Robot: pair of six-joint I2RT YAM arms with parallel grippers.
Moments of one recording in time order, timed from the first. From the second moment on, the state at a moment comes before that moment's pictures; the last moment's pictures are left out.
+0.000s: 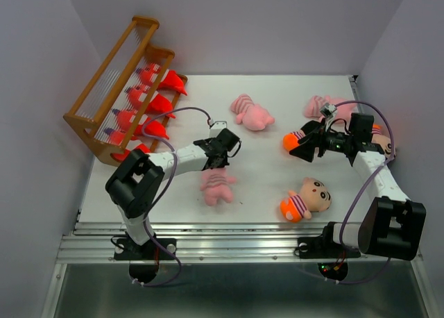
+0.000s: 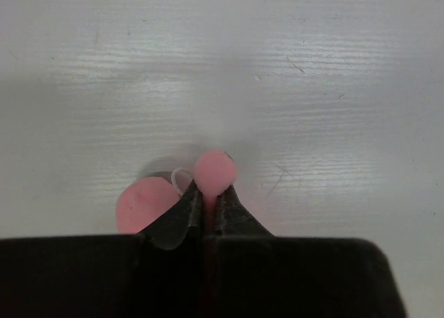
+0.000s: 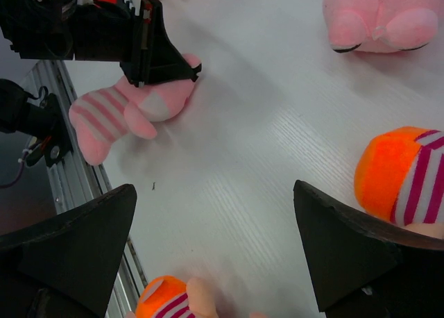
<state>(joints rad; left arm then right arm) -0.80 1.75 1.08 -0.36 -0.42 -0.67 -0.18 1.25 0.84 -0.33 -1.19 -0.22</state>
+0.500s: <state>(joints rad) -0.80 1.26 0.78 0.14 -0.16 -0.81 -0.18 1.25 0.84 -0.36 -1.25 -0.24</state>
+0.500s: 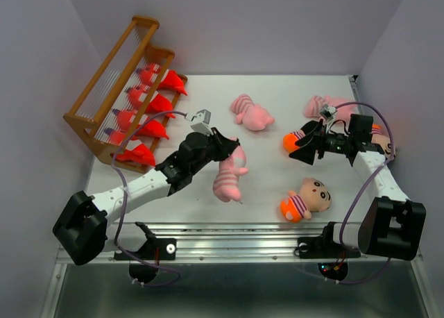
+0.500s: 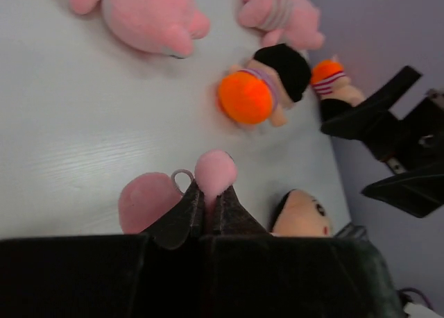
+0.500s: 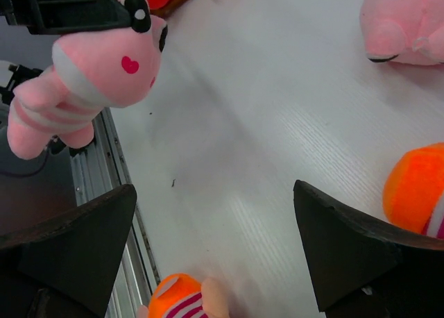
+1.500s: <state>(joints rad) -0.91 1.66 0.85 1.02 0.09 -1.07 0.00 1.16 0.66 0.05 -1.37 0.10</state>
